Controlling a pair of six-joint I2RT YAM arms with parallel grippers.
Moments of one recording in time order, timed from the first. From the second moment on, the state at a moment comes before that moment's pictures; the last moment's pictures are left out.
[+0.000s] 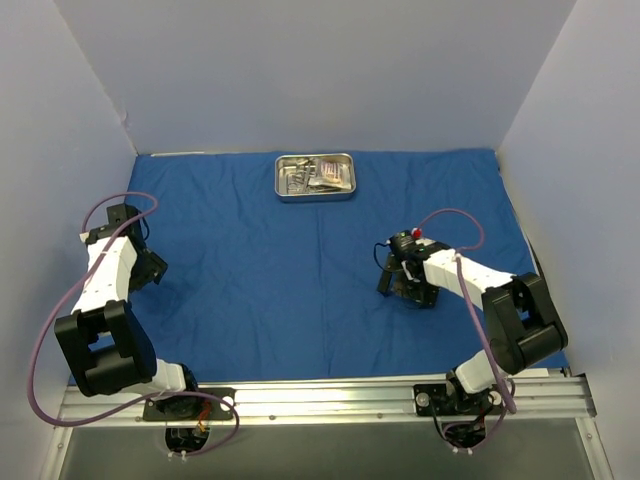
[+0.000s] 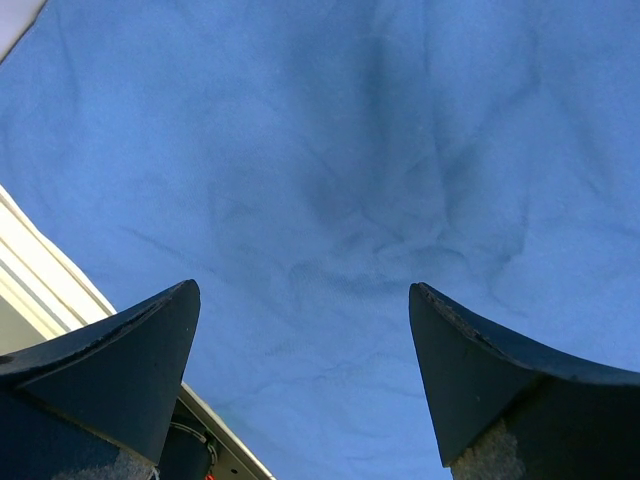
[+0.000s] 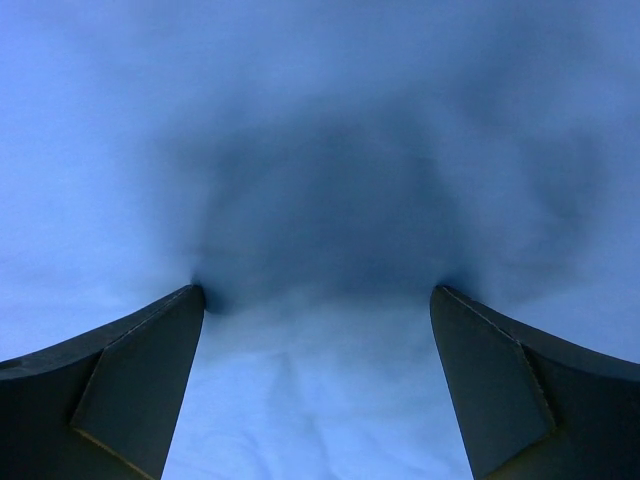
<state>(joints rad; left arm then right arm) 0.29 1.44 1.10 -0.99 -0.40 -0.63 0.44 1.54 0.80 -0.59 0.22 0.77</state>
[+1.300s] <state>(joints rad) 0.15 1.92 1.48 -0.83 -0.31 -0.63 0.13 1.95 1.33 -0.47 0.32 0.57</state>
